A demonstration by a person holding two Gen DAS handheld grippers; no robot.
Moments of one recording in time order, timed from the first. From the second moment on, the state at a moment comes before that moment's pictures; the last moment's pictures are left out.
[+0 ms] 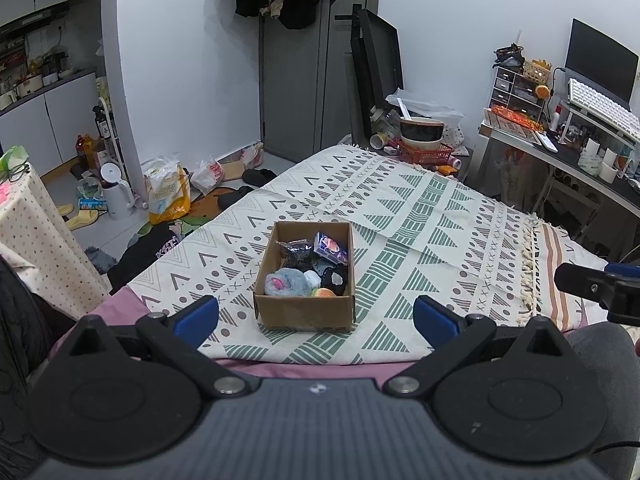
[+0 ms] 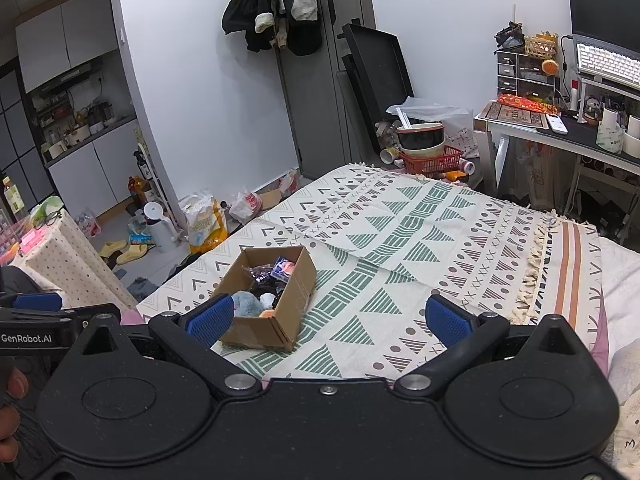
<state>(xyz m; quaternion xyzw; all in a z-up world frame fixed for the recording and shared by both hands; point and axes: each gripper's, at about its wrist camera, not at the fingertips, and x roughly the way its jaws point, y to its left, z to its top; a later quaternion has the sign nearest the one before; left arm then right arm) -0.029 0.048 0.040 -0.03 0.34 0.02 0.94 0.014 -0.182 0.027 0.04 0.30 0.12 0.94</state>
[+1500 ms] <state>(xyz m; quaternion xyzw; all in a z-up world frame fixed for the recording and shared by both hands) -0.028 0.051 0.045 -0.02 0.34 0.02 0.94 0.014 -0.181 0.026 0.04 0.31 0.12 0.94</state>
